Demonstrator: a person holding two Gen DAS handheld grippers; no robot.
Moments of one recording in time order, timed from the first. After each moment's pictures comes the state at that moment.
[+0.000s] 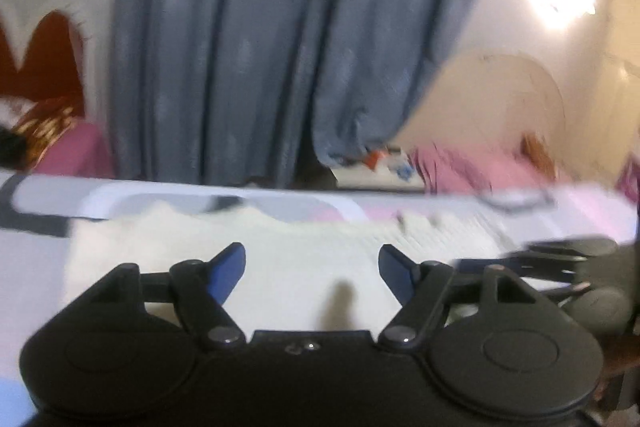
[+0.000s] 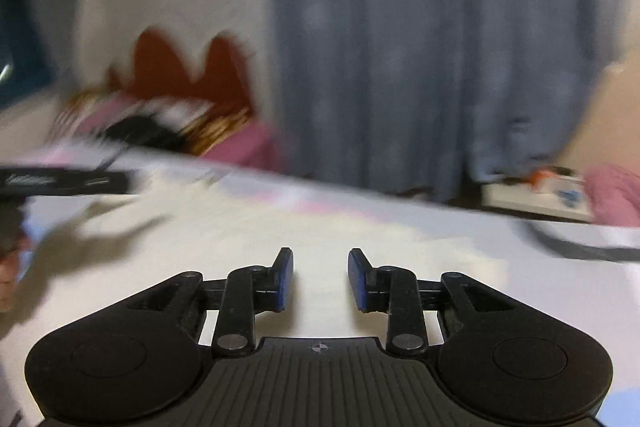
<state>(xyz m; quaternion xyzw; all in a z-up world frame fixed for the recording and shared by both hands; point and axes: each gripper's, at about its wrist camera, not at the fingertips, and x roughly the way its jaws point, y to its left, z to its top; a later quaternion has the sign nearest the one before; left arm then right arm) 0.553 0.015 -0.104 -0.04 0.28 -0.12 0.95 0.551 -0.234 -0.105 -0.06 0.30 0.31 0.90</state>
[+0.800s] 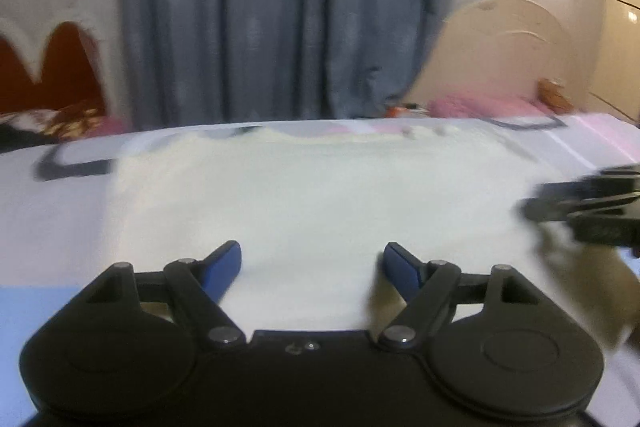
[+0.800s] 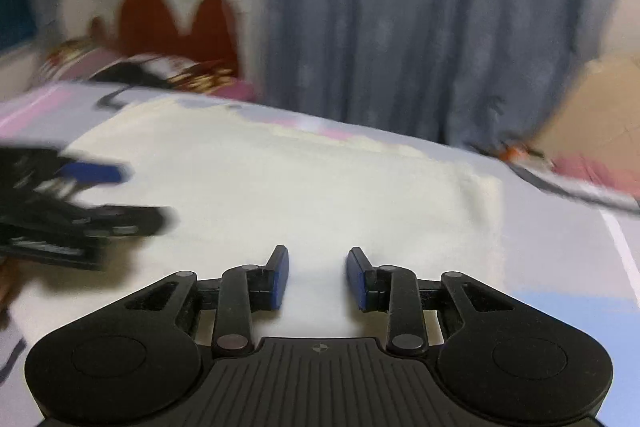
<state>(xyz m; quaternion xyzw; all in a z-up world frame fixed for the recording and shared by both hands) 0.481 0.024 -0.125 0.01 0.31 -0.07 0.95 0.498 -0.262 -0.103 -0.06 0.32 0.19 0.93</state>
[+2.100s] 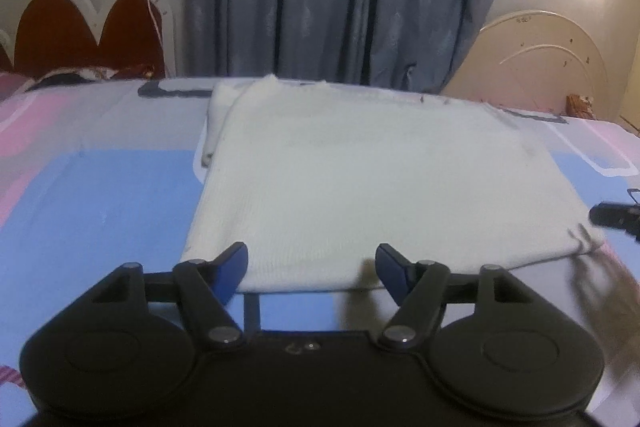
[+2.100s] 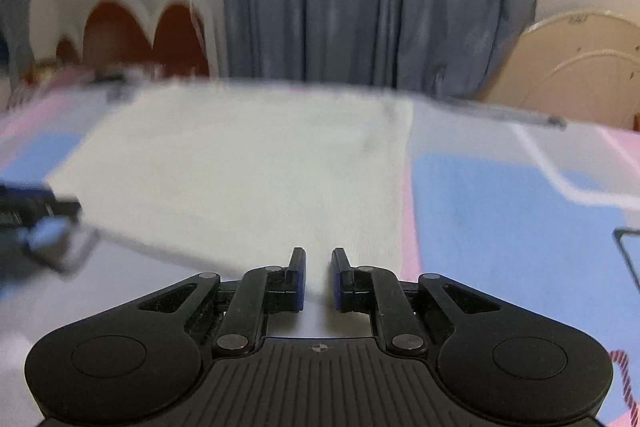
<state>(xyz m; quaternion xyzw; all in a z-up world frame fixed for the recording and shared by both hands) 0.359 0.029 -0.124 -0.03 0.33 -0.01 0.94 0.365 -0.303 -0.066 0.00 0.31 0.17 0.93</state>
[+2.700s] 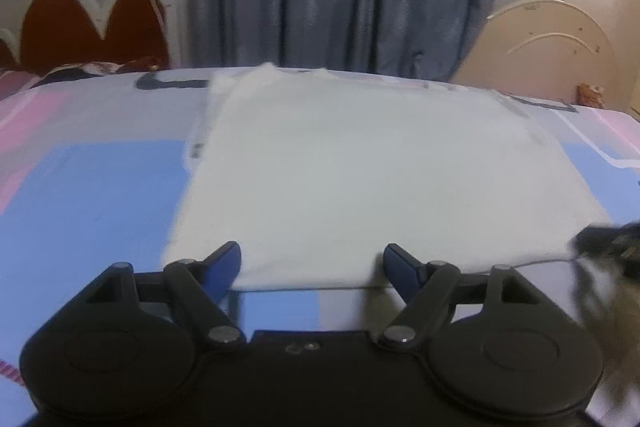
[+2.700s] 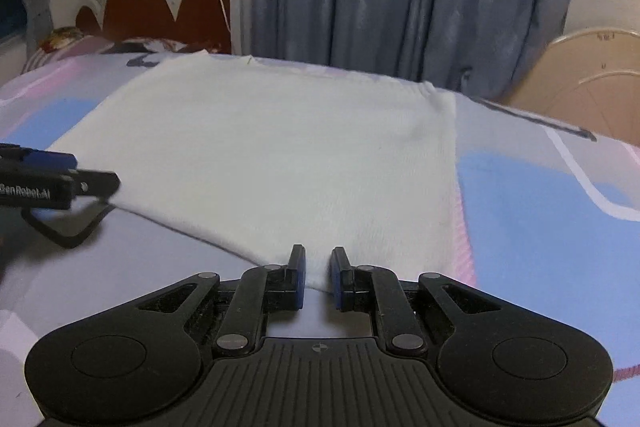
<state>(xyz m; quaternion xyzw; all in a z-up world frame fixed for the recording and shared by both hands) 0.365 0.020 -0.129 -0.02 0.34 0.01 0.94 0.361 -0.274 -0.071 -0.05 0.35 0.19 0.92</state>
